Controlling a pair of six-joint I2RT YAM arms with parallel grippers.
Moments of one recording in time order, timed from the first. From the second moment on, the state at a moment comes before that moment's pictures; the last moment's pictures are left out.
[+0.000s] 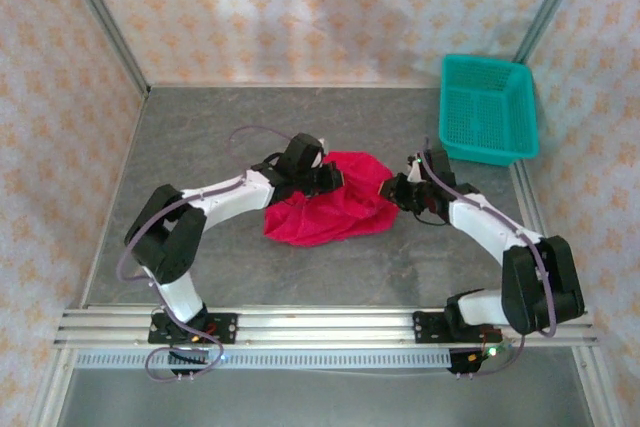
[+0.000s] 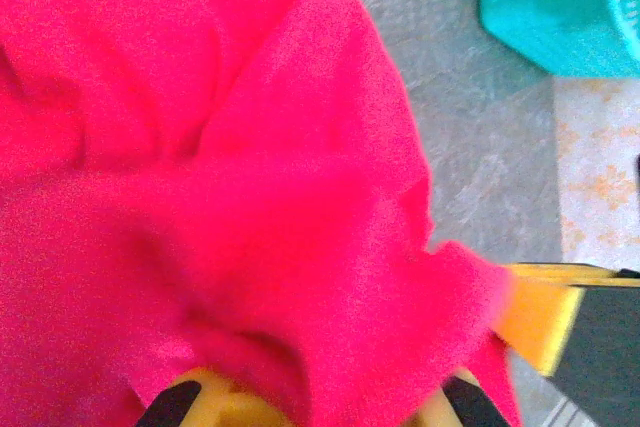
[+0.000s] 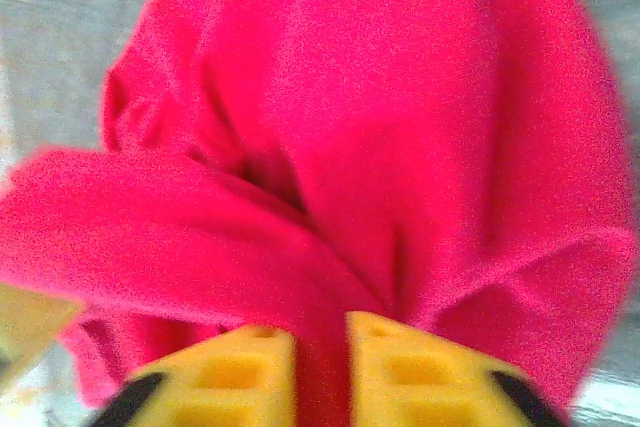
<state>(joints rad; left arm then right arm) -0.62 1.73 1.13 -0.13 0.26 -0.86 0.26 1.33 0.73 -0.29 -0.41 0.71</state>
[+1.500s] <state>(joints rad) -0.53 1.53 1.07 -0.32 0.22 -0.85 0.53 1.67 1.20 -0.55 0.00 0.53</state>
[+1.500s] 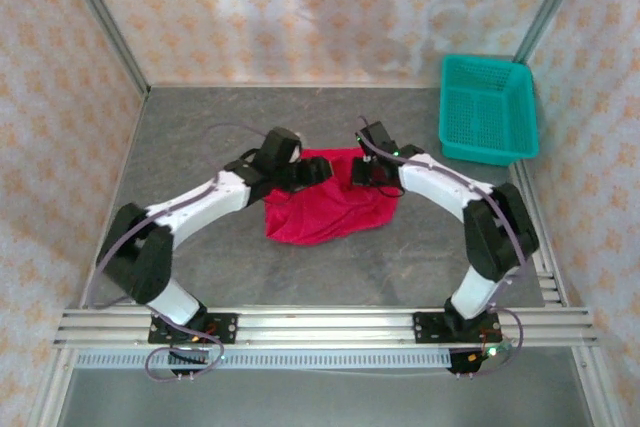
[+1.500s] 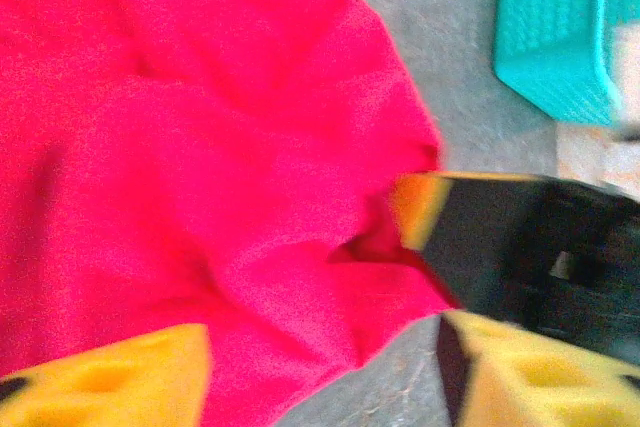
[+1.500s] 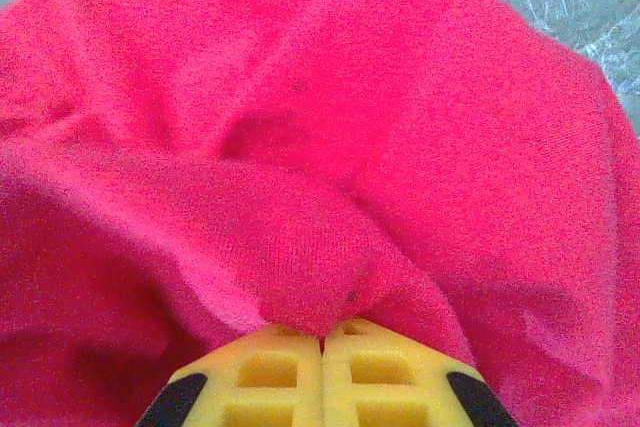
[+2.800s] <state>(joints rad) -0.14 1.31 1.92 -0.80 0.09 -0.64 0.17 1.12 1.44 -0.74 -0.44 0.80</state>
